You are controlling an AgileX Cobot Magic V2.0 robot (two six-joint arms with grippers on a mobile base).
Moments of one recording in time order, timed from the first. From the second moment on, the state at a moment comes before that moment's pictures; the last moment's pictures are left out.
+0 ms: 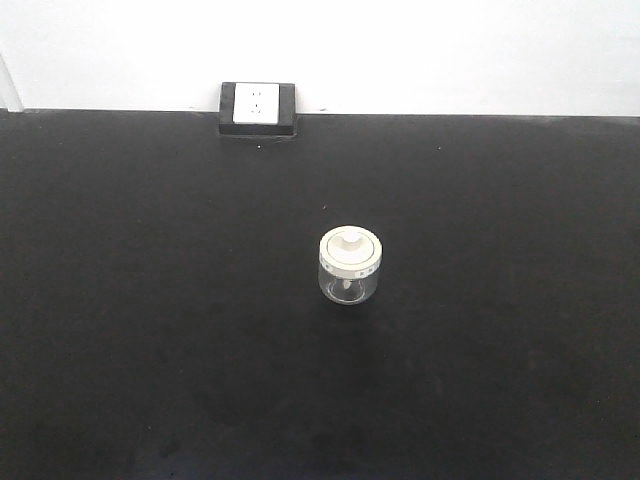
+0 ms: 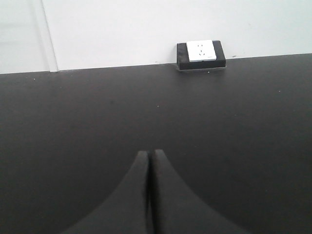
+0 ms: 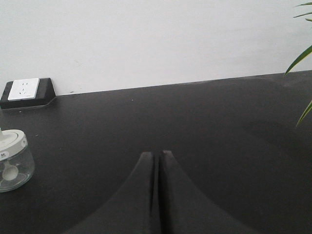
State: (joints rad) left arm -0.01 -0.01 0.03 0.06 0.17 -0.01; right arm -0.07 -0.01 0.03 -0.13 0.11 0.18
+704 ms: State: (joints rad) left arm -0.01 -0.01 0.03 0.06 0.17 -0.01; right arm -0.07 -0.01 0.03 -0.13 0.11 0.18
